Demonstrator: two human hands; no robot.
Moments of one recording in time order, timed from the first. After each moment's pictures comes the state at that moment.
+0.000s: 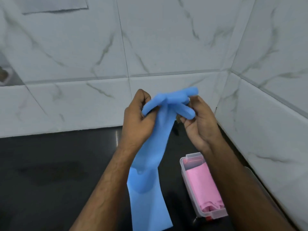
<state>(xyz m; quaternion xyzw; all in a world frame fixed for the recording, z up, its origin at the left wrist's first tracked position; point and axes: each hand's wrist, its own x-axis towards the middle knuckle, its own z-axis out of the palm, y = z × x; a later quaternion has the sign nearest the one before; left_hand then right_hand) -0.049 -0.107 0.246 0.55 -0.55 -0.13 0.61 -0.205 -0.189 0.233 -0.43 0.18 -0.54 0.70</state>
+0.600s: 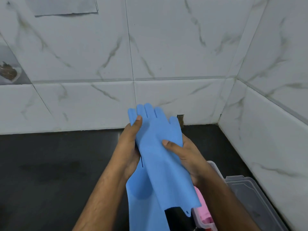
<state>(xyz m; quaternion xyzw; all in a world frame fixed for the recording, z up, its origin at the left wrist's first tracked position) -0.033 -0.083 0.208 0.44 -0.27 -0.54 0.67 -0.202 -0.150 0.174 -0.49 0.25 -0.34 0.76</state>
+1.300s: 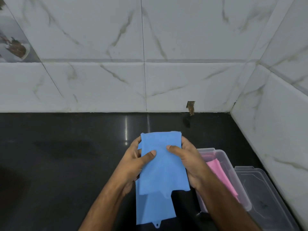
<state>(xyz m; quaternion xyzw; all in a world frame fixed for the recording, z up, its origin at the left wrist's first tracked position) -0.025 -0.032 0.125 0.57 -0.25 -0.55 0.57 -0.190 -0.126 0.130 -0.41 0.38 -0.29 0.78</state>
